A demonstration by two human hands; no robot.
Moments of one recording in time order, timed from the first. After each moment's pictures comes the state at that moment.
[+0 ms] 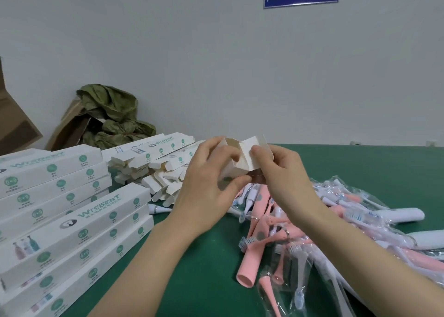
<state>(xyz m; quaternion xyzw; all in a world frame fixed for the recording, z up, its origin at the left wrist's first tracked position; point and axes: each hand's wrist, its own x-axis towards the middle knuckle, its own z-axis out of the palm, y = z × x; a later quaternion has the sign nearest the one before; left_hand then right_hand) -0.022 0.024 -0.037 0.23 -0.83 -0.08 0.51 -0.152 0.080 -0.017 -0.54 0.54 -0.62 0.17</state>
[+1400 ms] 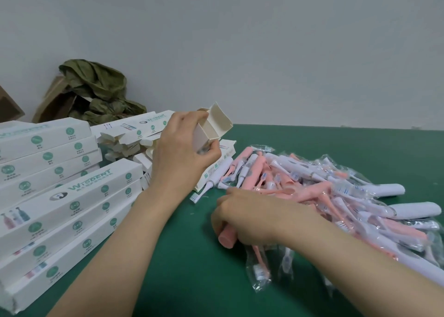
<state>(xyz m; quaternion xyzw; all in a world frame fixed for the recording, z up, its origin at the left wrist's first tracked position) -0.012 0.010 -0.038 0.34 -0.76 -0.02 0.55 -0.125 0.098 -0.048 -0.83 0.56 0.09 0.02</state>
